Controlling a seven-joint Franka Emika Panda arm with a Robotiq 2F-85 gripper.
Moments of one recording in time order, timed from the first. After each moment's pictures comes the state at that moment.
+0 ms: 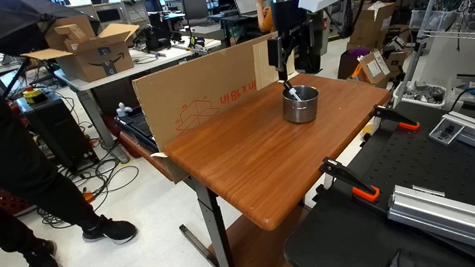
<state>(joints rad) 0.03 0.28 0.00 -2.21 -0.17 2.43 0.09</state>
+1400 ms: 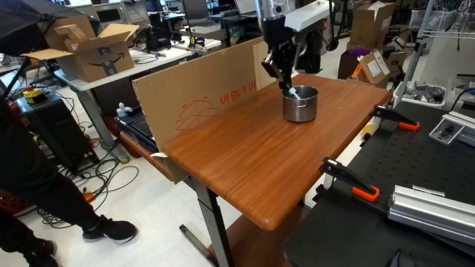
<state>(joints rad) 0.03 0.43 -0.01 -2.08 -0.17 2.43 0.09</state>
